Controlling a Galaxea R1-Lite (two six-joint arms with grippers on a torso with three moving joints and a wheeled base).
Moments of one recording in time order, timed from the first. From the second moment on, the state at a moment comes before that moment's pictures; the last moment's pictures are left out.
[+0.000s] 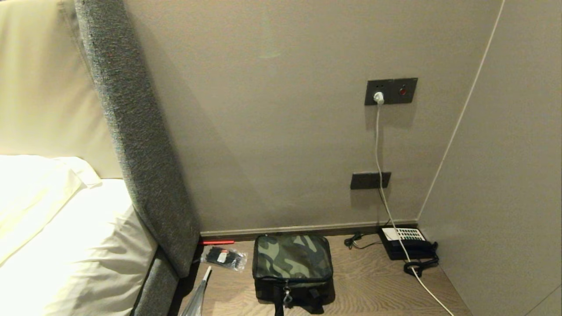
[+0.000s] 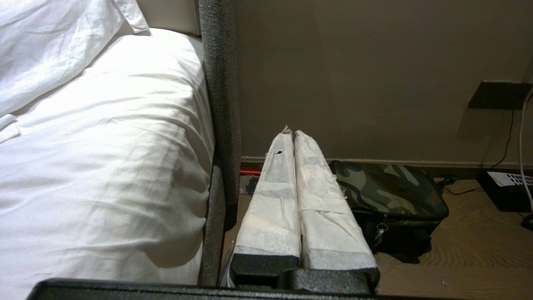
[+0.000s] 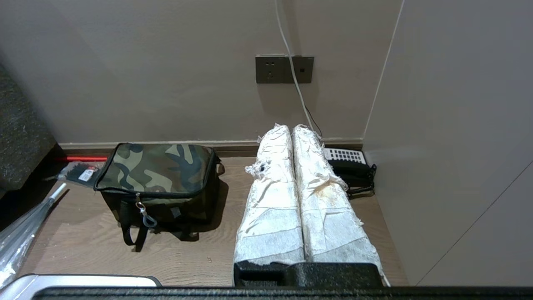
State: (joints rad) left arm 0.01 0.00 0.00 0.00 0.01 -0.01; right arm 0.00 0.00 0.00 0.00 0.01 -0.04
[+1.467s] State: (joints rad) left arm 0.01 0.00 0.00 0.00 0.01 -0.01; right arm 0.00 0.00 0.00 0.00 0.01 -0.01
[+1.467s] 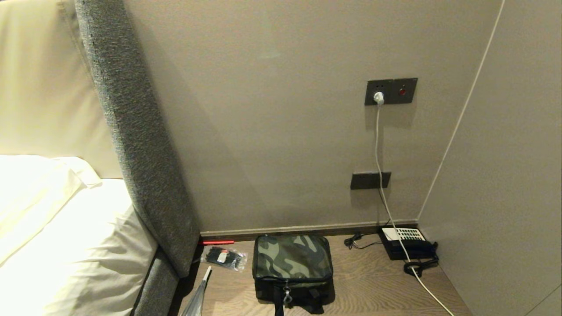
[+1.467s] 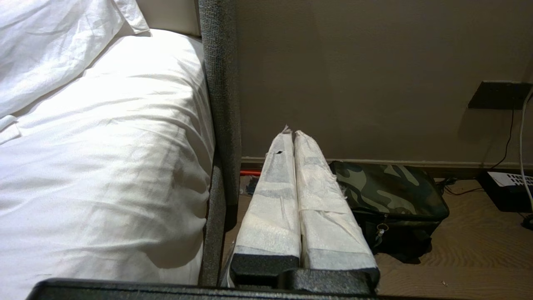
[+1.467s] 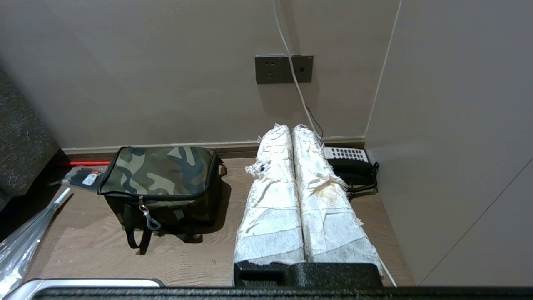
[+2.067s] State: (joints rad) left arm 0.01 0.00 0.00 0.00 0.01 -0.01; right arm 0.00 0.00 0.00 0.00 0.01 -0.01
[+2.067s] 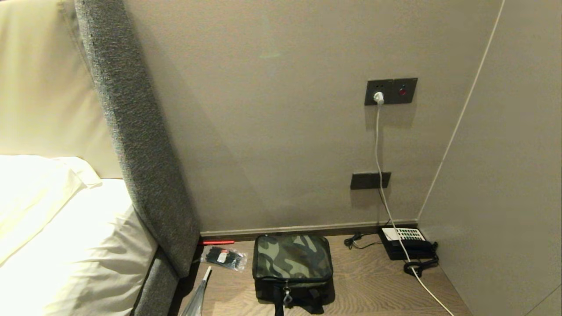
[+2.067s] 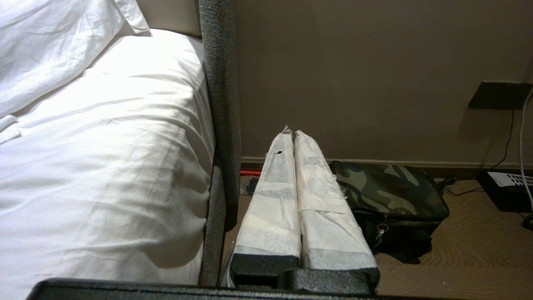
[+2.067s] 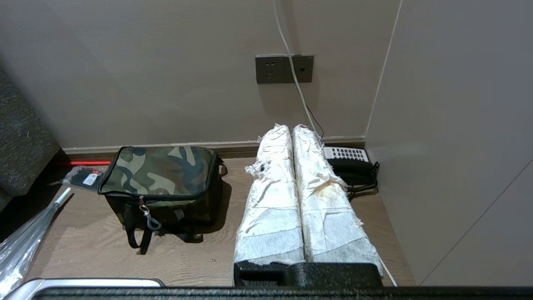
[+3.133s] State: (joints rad) left arm 0.01 0.00 0.00 0.00 0.01 -0.01; right arm 0.00 0.00 0.00 0.00 0.01 -0.01
